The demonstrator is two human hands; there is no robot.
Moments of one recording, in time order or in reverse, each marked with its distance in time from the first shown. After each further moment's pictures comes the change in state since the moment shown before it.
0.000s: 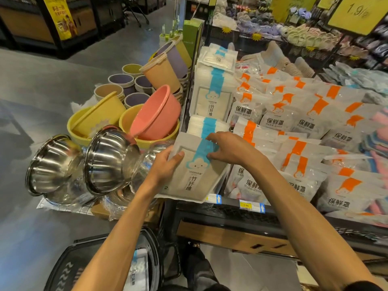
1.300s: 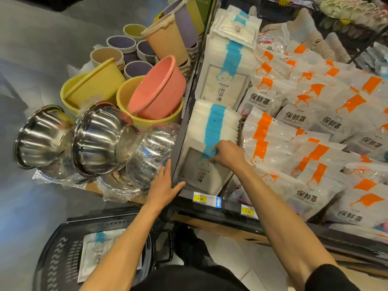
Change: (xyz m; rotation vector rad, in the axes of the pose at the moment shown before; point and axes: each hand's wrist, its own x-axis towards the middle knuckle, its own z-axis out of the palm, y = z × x) left_hand 0.032 -0.176 0.005 0.864 -0.066 -0.218; right_hand 0.085 0.057 0.106 0.043 -0.158 0.270
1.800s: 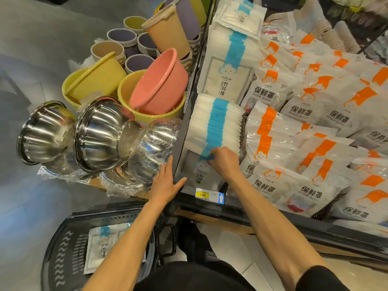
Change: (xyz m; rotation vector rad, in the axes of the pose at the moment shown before) left_hand -0.002 0.006 0.000 -0.035 0.028 -0.052; right_hand -0.005 -0.004 0.053 0.071 0.110 0.010
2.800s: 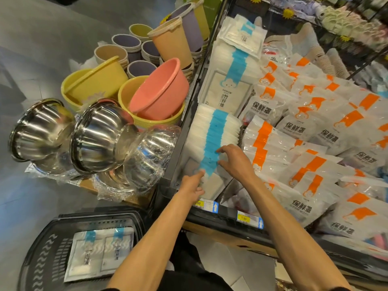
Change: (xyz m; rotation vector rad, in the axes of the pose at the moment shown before) left_hand 0.018 0.103 0.024 -1.262 -0.198 -0.669; right_hand 0.000 0.031 -0.045 0.060 0.071 -0.156
